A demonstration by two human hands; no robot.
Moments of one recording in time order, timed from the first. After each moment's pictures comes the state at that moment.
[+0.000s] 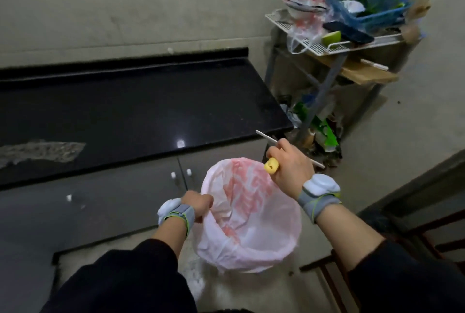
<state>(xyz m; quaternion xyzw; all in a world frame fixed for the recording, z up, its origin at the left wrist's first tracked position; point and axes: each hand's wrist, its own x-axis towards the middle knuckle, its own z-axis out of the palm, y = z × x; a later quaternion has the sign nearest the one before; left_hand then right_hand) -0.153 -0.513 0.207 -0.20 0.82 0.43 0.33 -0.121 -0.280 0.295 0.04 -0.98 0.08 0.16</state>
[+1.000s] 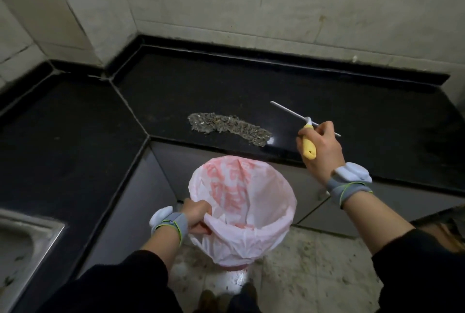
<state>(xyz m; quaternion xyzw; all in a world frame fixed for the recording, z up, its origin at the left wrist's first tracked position) -0.114 -0.989 0.178 -0.45 0.63 0.60 0.21 -0.246 -0.722 0.284 0.17 -0.95 0.23 0.14</state>
